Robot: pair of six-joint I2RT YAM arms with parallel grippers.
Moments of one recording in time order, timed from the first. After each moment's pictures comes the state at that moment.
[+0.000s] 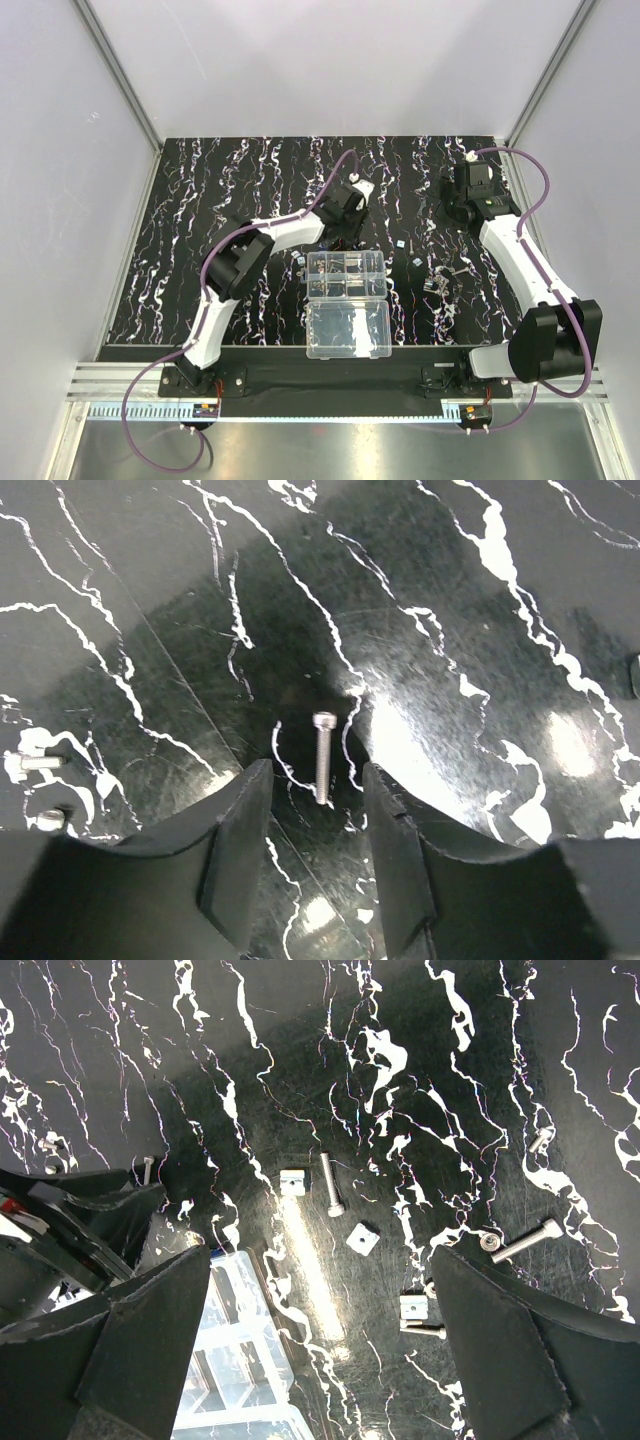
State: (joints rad) left arm -0.74 2.19 1.55 -0.17 -0.08 -0.18; right arm 0.13 1.37 1.16 -0.63 0.09 0.51
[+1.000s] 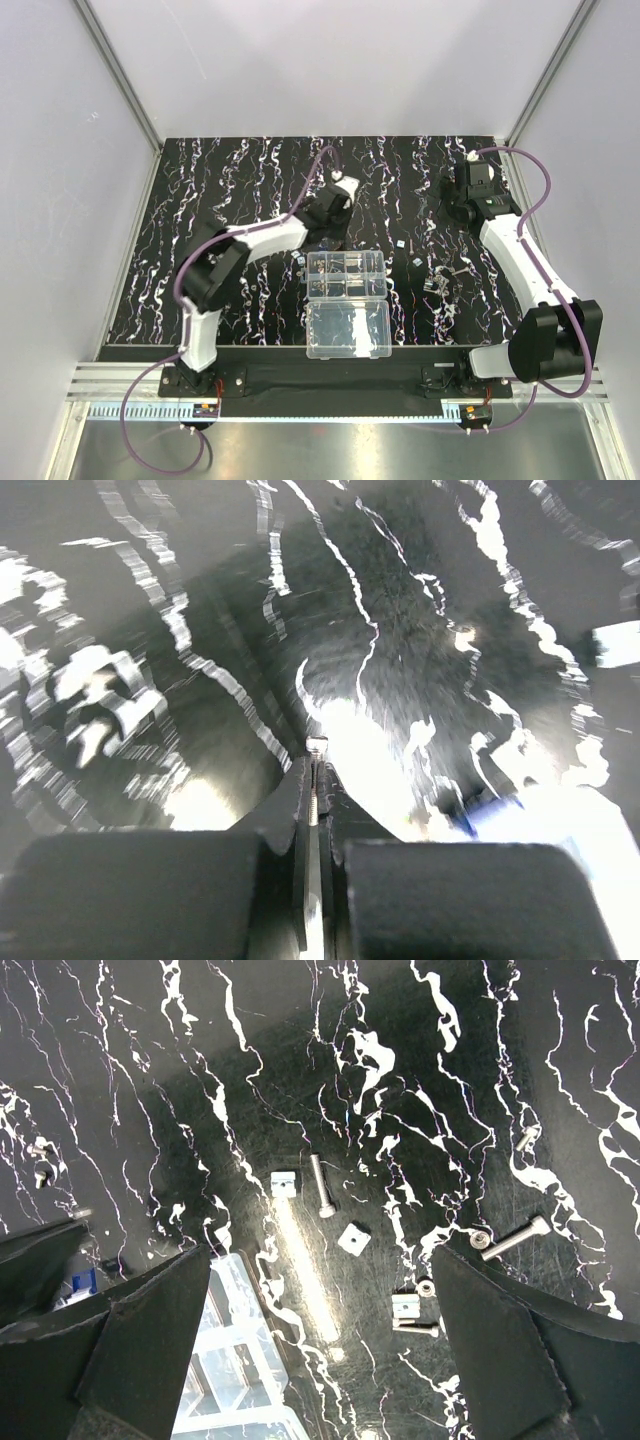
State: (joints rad) left arm -0.73 2.02 1.38 -0.11 -0.09 -0.25; right arm 0.13 1.37 1.16 -0.65 0.11 0.50
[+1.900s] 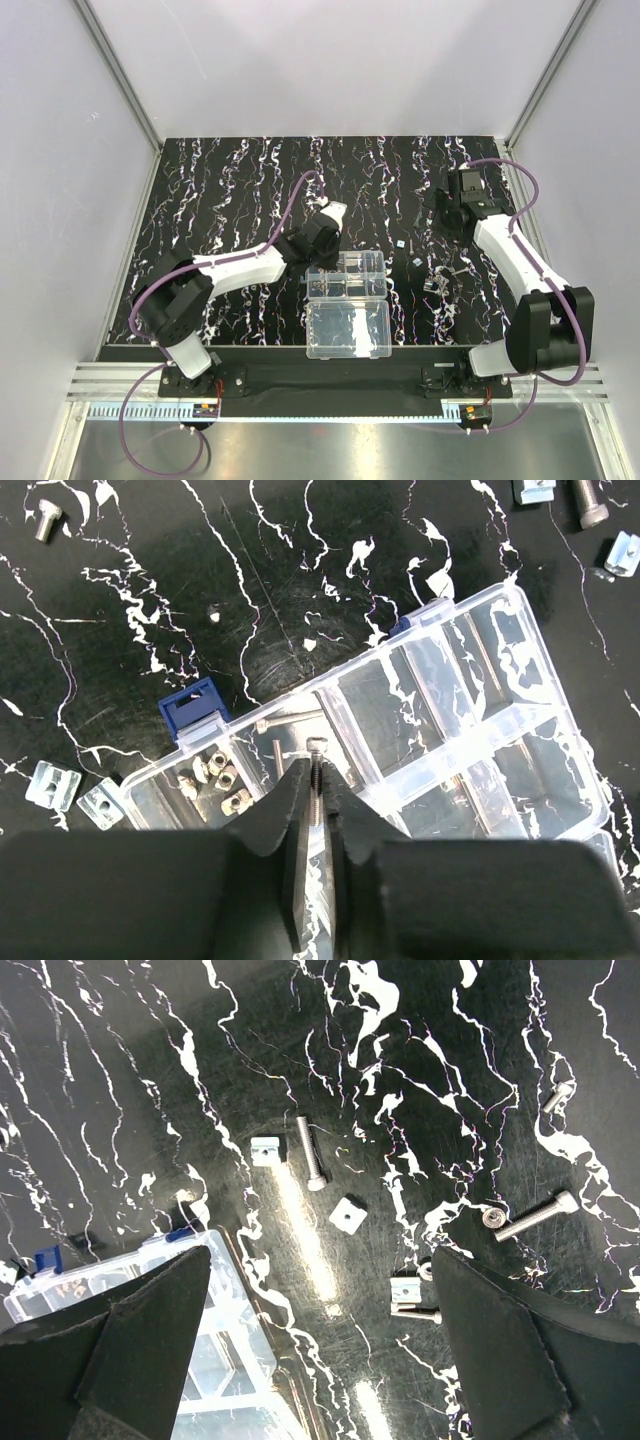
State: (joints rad) left arm -0.84 1.68 1.01 -0.09 -0.13 -0.40; right arm 0.13 1.41 1.10 -0.64 0.06 0.51
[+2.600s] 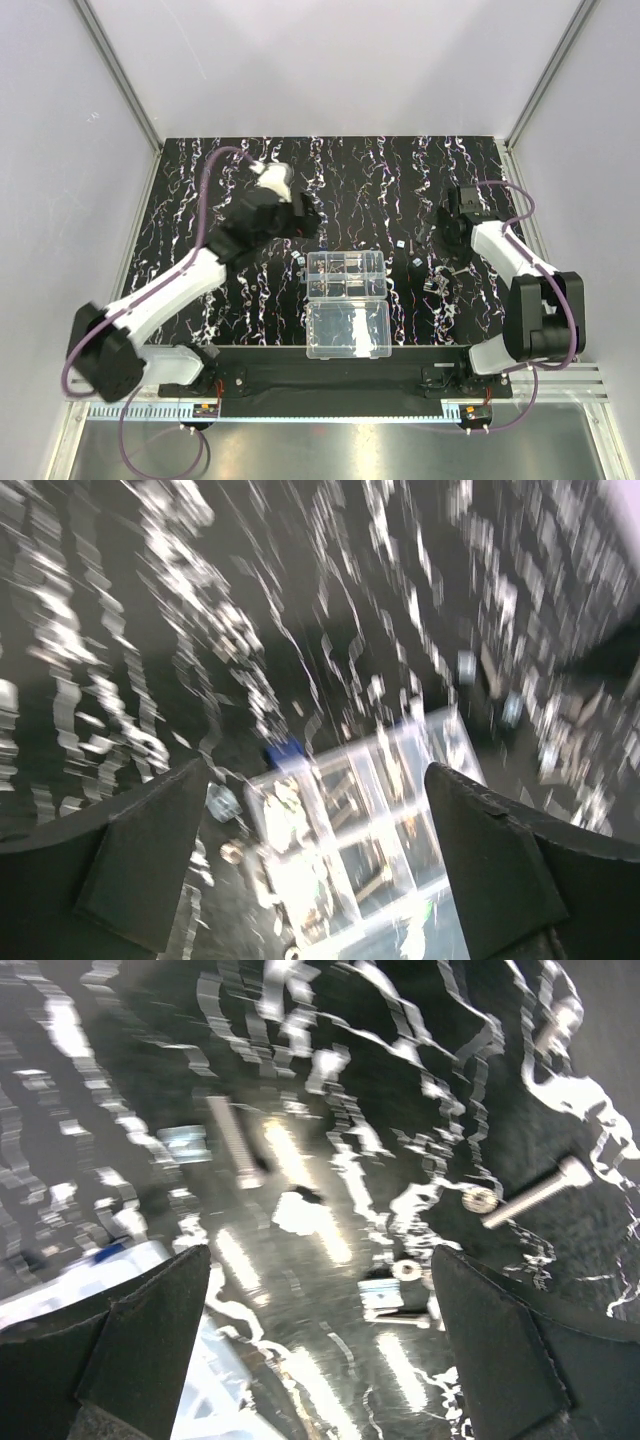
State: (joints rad) left arm -0.69 1.31 1.00 -0.18 -0.14 -0.43; right arm 0.09 1.47 0.98 -0.58 0.04 0.57
